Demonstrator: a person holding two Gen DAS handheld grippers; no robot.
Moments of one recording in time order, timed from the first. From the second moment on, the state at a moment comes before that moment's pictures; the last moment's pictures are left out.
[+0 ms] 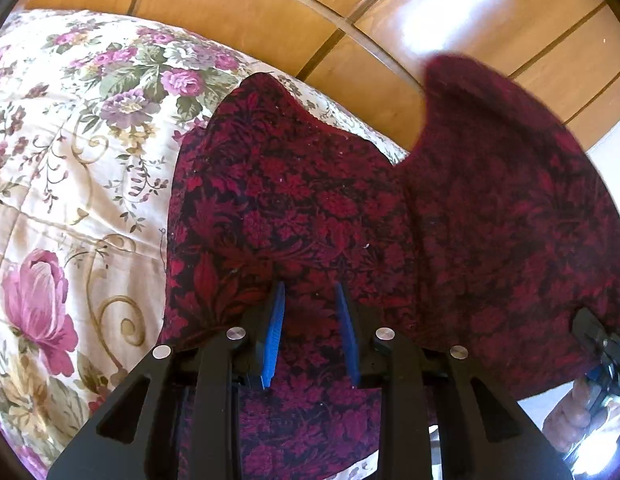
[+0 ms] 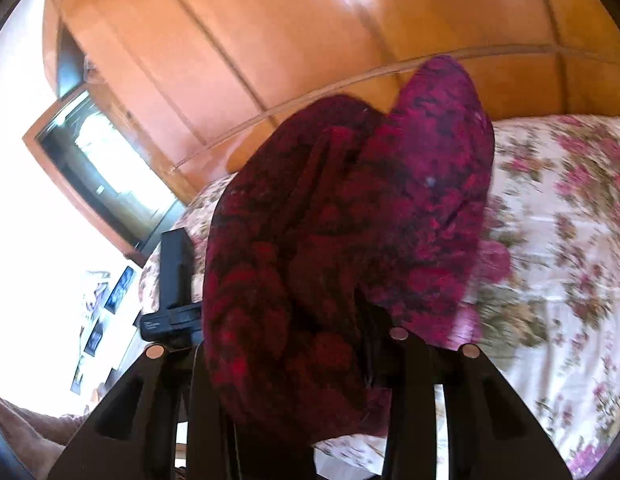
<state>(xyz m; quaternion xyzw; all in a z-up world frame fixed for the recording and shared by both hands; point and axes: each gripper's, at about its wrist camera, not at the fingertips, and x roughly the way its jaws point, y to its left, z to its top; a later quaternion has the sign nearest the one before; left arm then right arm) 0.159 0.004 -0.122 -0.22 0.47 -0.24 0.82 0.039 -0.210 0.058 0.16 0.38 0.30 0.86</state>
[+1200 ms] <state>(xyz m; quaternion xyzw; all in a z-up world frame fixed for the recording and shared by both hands) 0.168 0.028 -0.064 -0.22 0.43 -0.33 0.81 0.021 -0.114 0.011 -0.02 0.37 0.42 0.83</state>
